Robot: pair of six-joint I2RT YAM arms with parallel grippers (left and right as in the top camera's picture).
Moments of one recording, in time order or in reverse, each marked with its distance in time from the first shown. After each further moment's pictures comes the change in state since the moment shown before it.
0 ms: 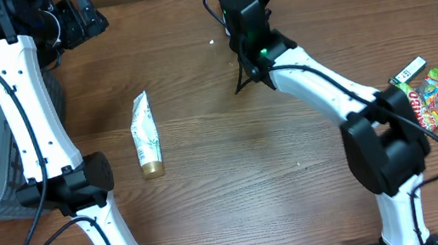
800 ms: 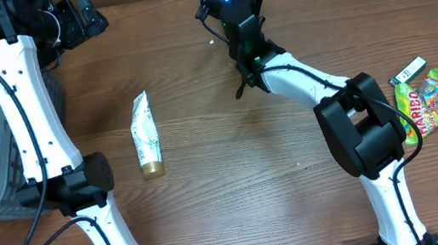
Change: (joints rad) left arm 0.000 0.000 0.000 0.000 0.000 0.000; right arm -0.024 0.161 0.000 0.172 -0.109 -0.221
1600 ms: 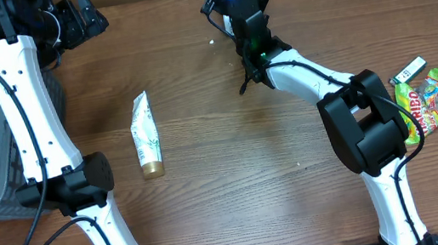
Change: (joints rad) left arm 0.000 0.000 0.000 0.000 0.000 0.000; right arm -0.030 0.006 0.000 -0.004 -0.065 0.133
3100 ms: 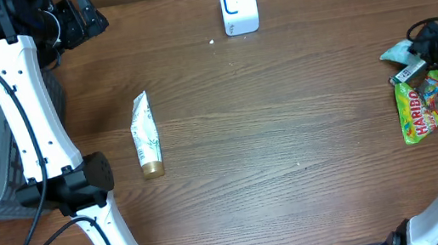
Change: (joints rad) left arm 0.000 0.000 0.000 0.000 0.000 0.000; right arm -0.849 -0.416 -0.207 -1.270 -0.696 1.547
